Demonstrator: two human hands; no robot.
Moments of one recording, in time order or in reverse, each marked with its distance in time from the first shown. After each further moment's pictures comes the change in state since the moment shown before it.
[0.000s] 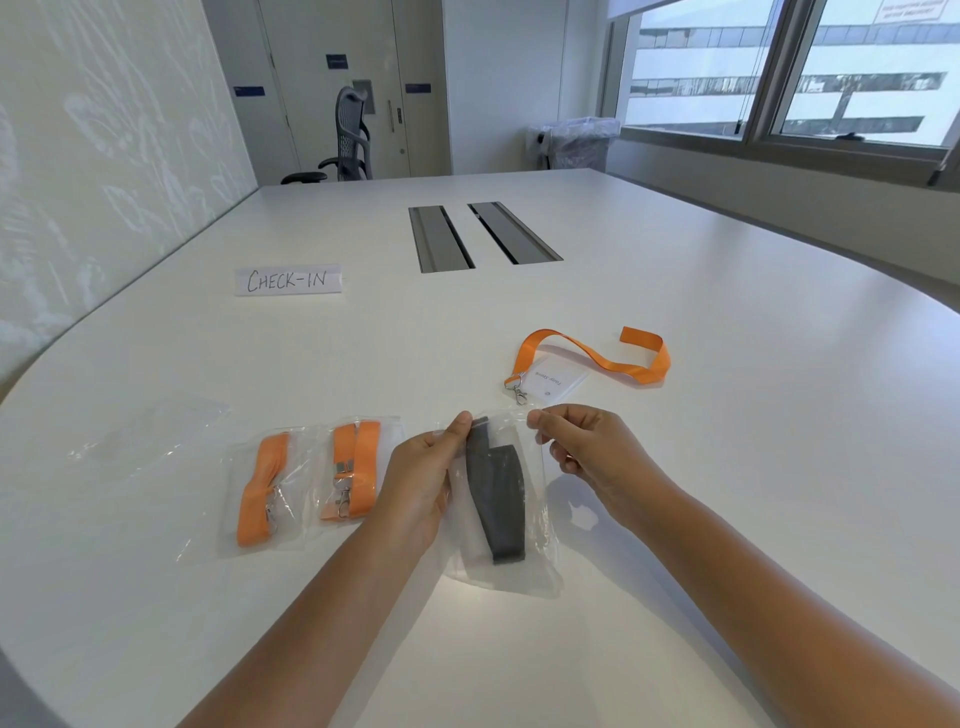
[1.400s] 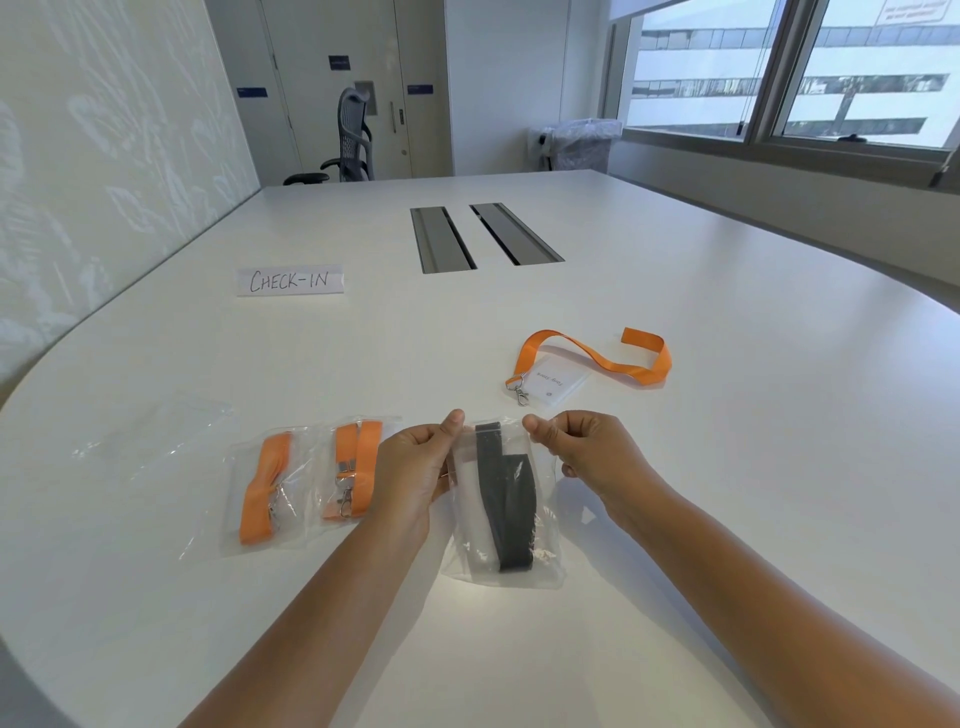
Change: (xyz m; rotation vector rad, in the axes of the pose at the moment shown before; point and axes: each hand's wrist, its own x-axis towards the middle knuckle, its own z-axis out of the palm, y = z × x) left_hand -0.008 0.010 -0.003 0.019 0.086 0.069; right_hand 0.004 0.007 0.003 -0.131 0.044 -0.003
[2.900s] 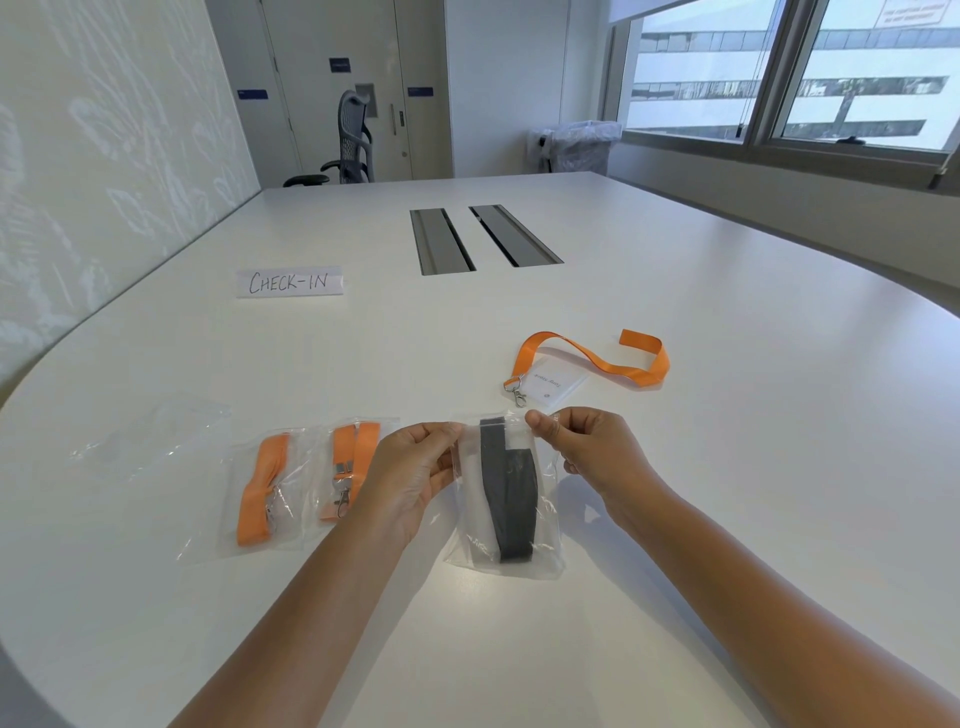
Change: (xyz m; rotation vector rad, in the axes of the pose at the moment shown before) left_hand 0.003 0.004 -0.007 -0.071 -0.121 -0.008; right_hand 0.003 0.001 -0.003 0.030 0.041 -0.043
